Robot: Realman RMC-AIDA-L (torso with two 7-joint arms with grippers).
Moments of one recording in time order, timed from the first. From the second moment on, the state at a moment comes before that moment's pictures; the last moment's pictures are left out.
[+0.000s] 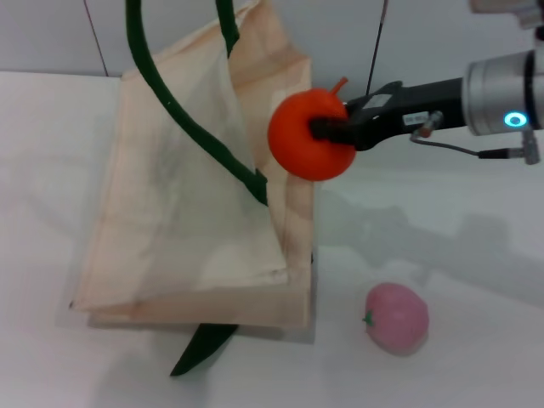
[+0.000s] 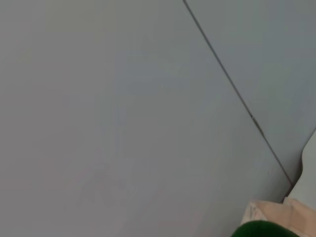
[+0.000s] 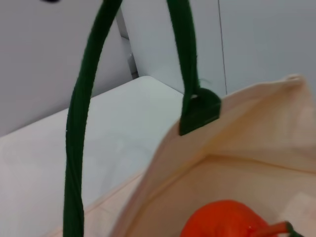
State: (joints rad) left arm -0.65 -2.03 1.30 2.02 -0.33 -1.49 0.61; right arm 0.75 2.03 -1.28 -0.96 1.18 1.21 -1.04
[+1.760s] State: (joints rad) left arm -0.67 -2.03 1.32 2.02 -0.36 -1.48 0.59; right arm 0.98 2.03 -1.39 -0.60 1.32 1.07 -1.19
